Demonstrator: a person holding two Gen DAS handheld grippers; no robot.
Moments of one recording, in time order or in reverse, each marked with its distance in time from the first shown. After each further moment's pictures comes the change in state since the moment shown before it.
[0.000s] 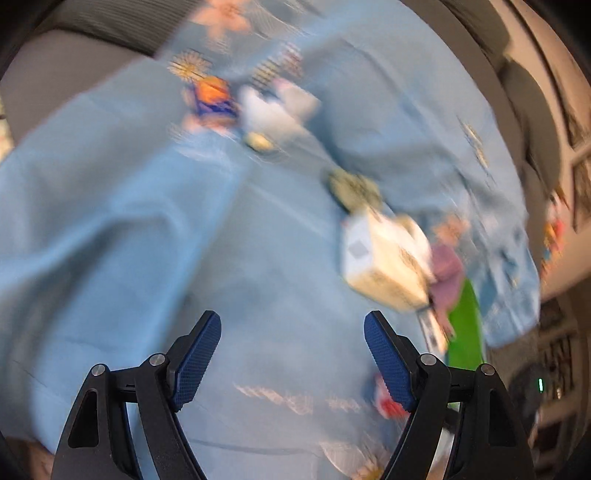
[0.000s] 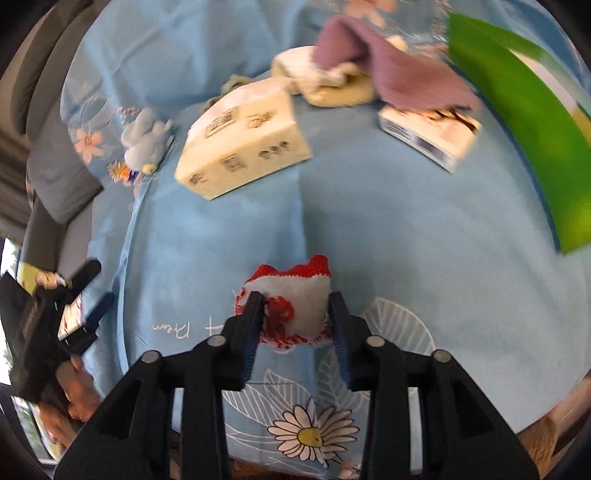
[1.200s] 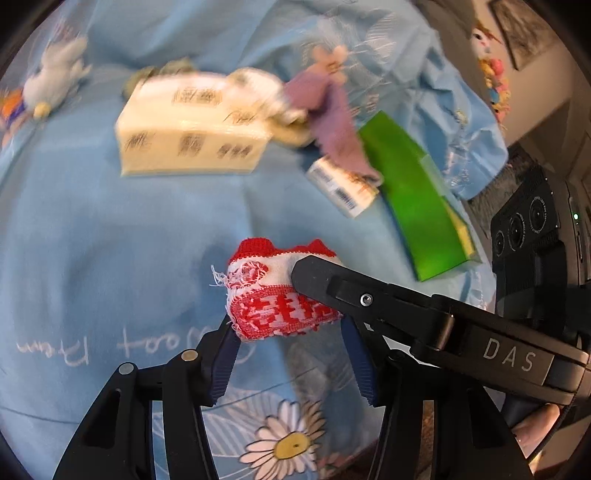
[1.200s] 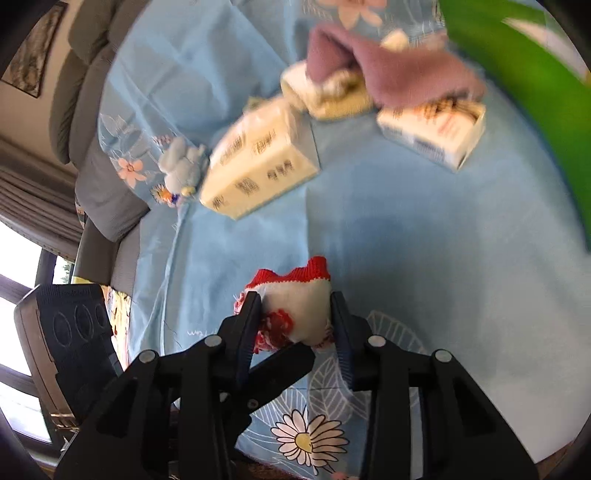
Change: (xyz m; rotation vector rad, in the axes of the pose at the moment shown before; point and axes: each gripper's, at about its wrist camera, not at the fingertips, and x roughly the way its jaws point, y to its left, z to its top) left arm 0.069 -0.136 -0.086 0.455 0.245 -0.080; right arm -0.022 -0.040 -0.005 0.022 -0.066 0.239
